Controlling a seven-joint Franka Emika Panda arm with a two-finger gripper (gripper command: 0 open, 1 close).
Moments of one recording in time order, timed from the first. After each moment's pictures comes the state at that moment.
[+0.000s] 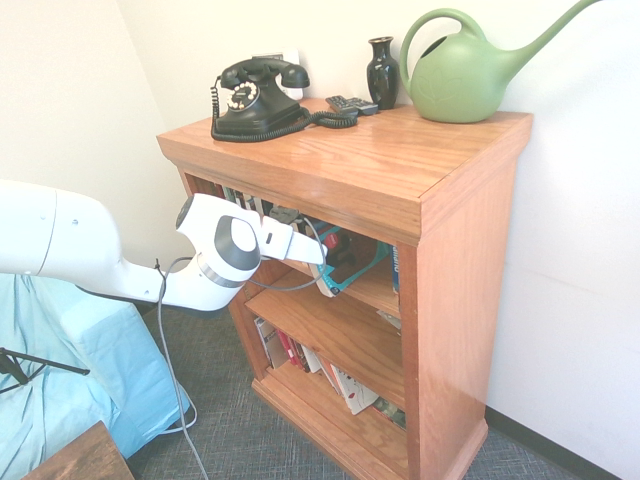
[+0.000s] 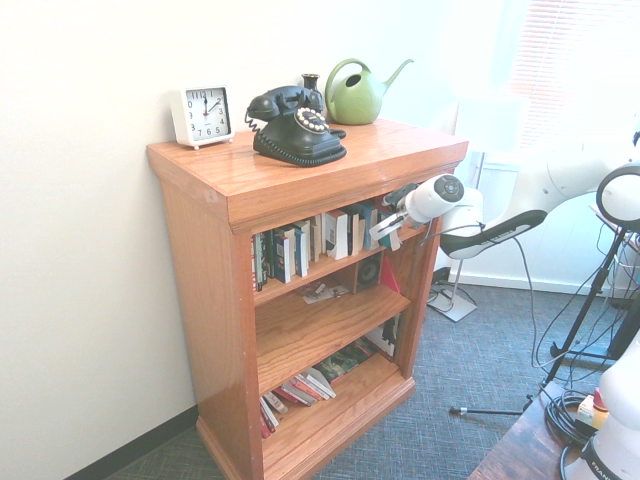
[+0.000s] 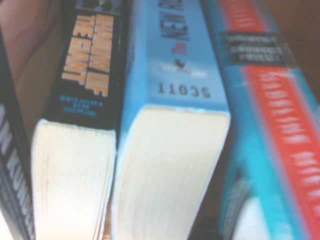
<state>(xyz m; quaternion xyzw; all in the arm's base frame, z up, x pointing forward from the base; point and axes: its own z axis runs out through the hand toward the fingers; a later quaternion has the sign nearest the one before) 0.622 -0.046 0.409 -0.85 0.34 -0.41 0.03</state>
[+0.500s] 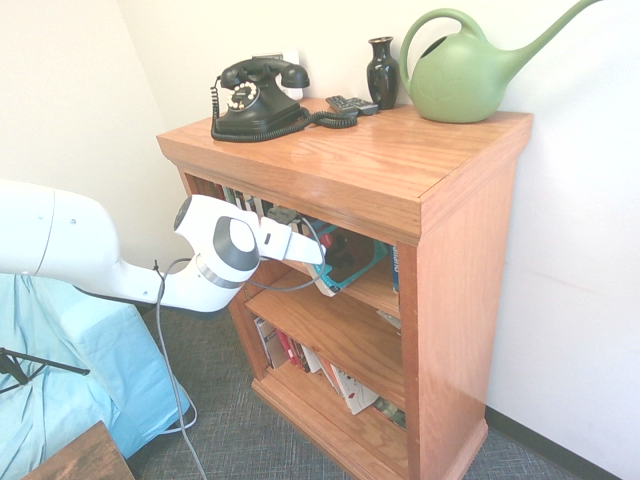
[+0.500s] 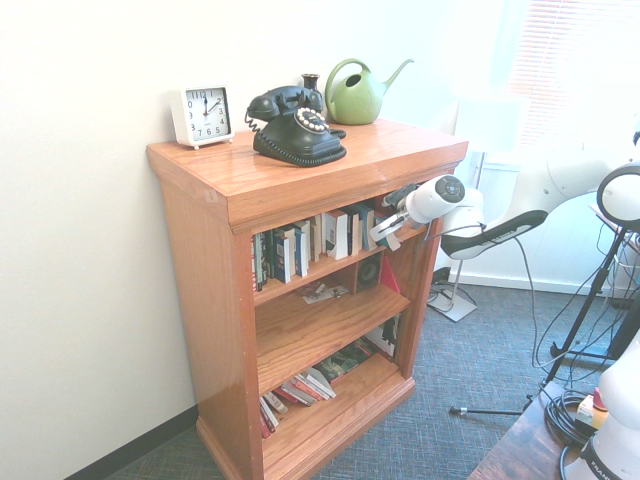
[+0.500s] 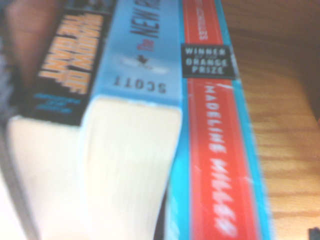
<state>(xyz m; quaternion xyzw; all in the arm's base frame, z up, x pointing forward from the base) 0.605 -0.042 0.415 -0.85 0.32 -0.42 0.04</state>
